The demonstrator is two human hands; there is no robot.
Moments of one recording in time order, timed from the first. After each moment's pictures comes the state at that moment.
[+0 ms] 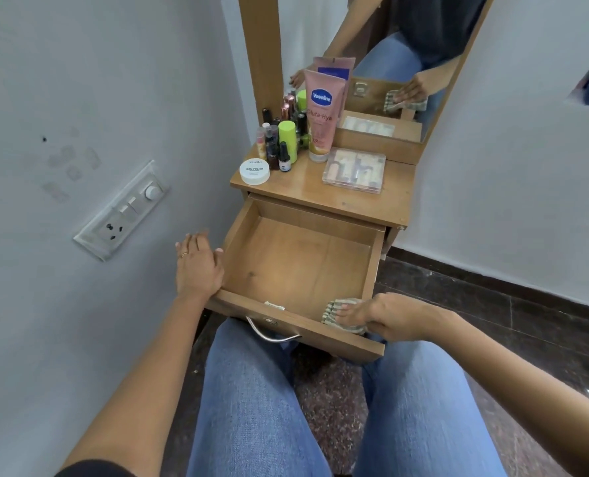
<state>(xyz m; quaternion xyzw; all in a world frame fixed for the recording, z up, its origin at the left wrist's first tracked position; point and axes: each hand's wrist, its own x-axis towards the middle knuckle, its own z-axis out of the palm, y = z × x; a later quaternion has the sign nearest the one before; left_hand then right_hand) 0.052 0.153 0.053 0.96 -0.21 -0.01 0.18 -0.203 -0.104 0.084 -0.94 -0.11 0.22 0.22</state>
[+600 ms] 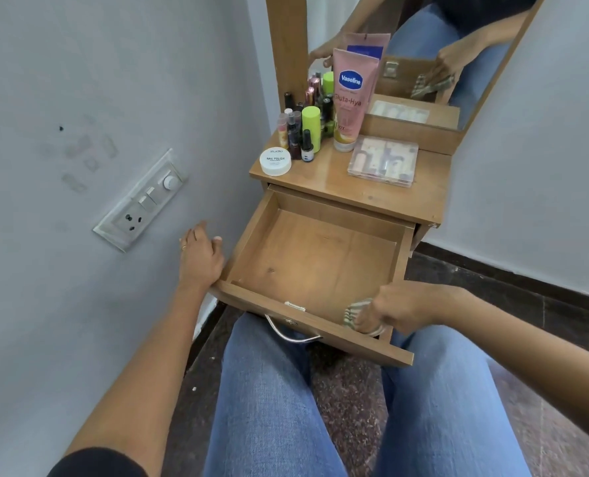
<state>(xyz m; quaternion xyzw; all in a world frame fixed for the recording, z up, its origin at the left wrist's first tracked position) 0.087 0.173 0.041 0.95 -0.15 -0.03 0.26 -0.159 -0.095 0.107 -0.92 -0.23 0.30 0.10</state>
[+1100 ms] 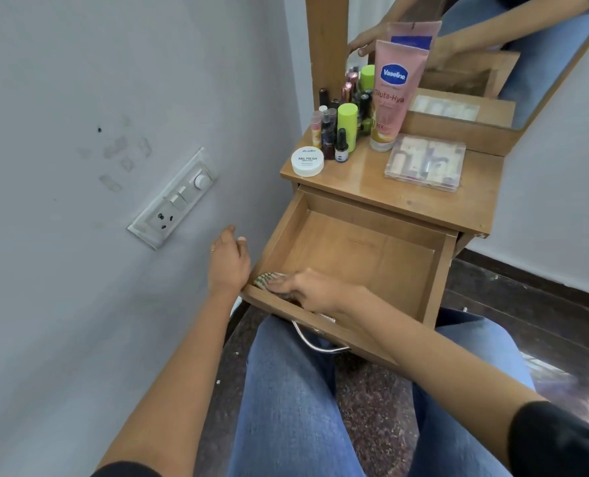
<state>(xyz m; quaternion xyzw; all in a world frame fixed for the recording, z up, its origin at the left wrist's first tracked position) 0.085 0.172 0.038 0.94 -0.11 -0.01 0.31 -0.027 0.012 0.039 -0.92 -0.17 0.17 0.32</state>
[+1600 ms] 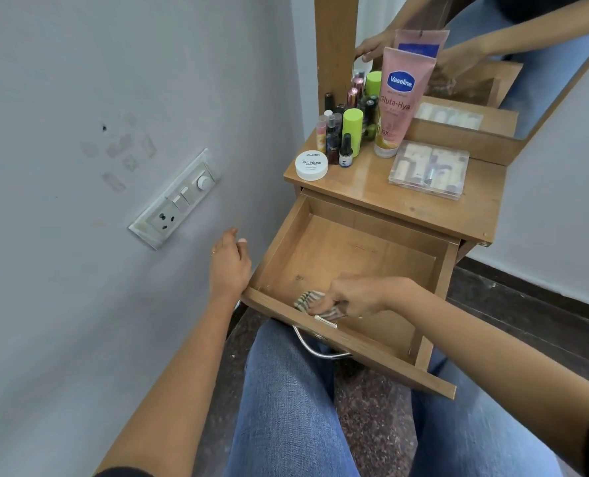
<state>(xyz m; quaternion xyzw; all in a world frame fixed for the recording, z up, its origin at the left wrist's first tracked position) 0.082 0.173 0.038 0.94 -0.10 0.00 0.33 -0.053 -0.041 0.067 -0.88 -0.16 0.35 0.29</state>
